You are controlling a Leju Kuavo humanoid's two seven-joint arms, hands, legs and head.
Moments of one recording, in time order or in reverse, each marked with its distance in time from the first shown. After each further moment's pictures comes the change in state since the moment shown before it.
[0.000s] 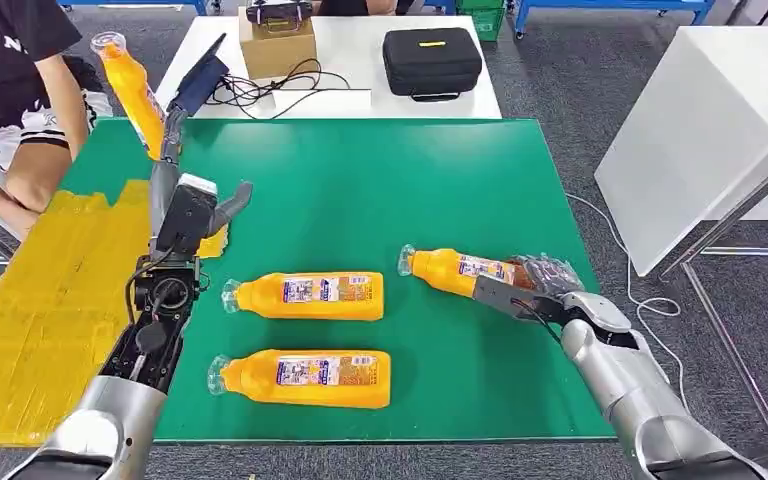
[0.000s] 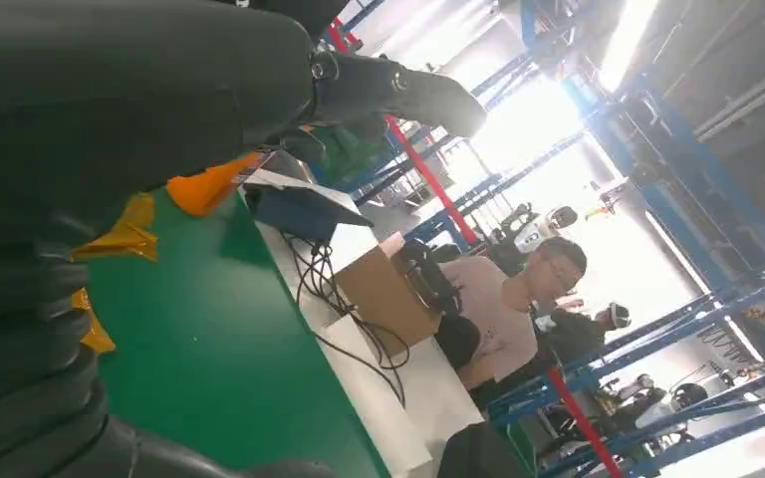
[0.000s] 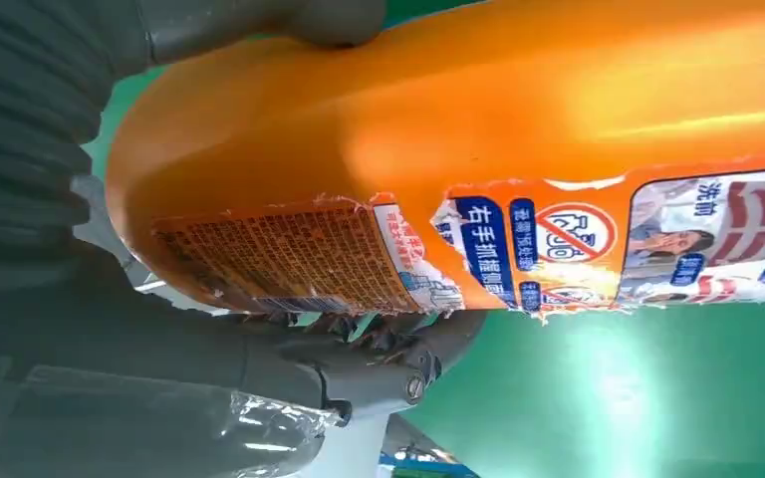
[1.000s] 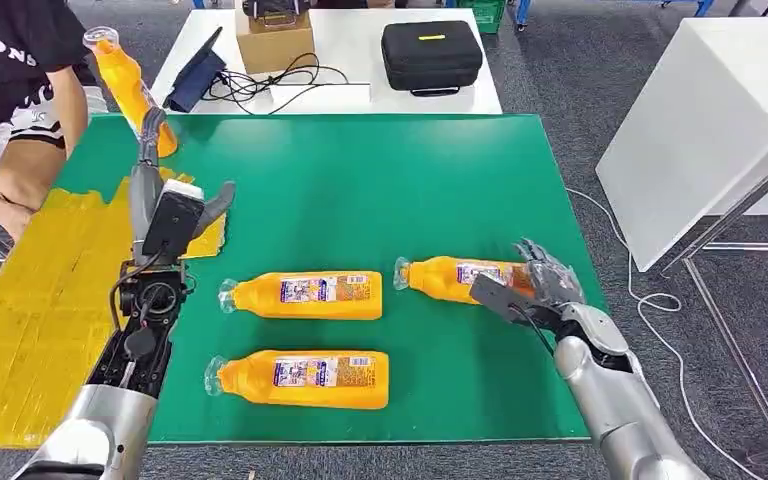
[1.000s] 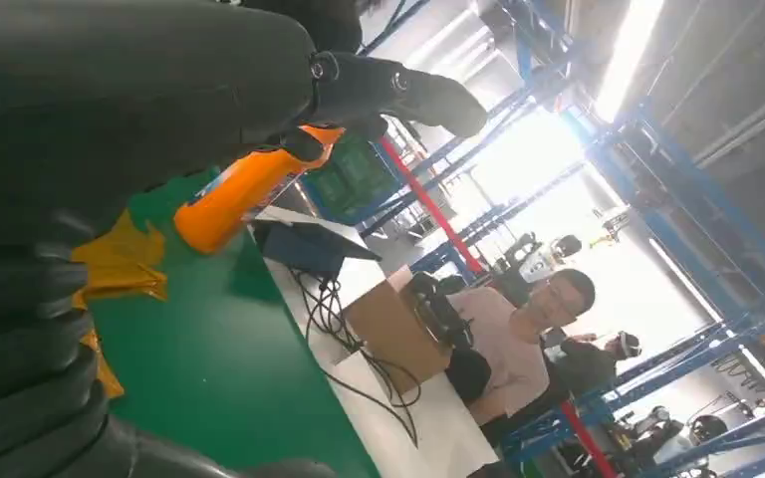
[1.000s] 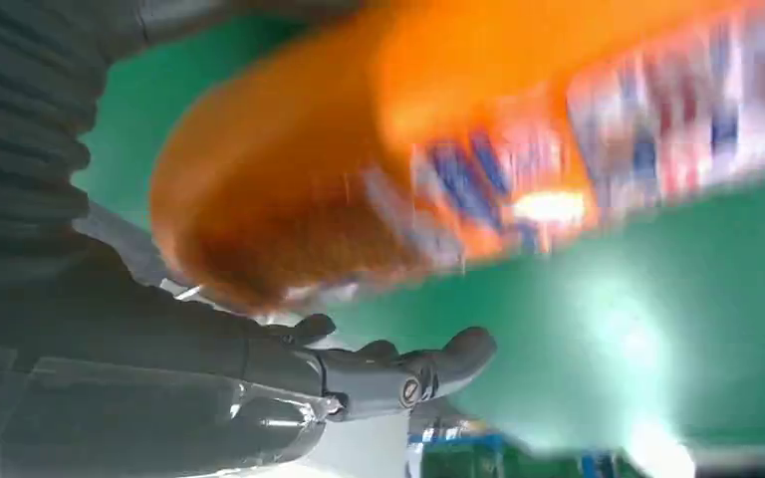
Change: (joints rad) left arm 0.033 0.014 0.041 -0.056 -0.040 0.020 -0.009; right arm 0.132 0.041 -0.122 -0.231 0.004 -0.059 0.037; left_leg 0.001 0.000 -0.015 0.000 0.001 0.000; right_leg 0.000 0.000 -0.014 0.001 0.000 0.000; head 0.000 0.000
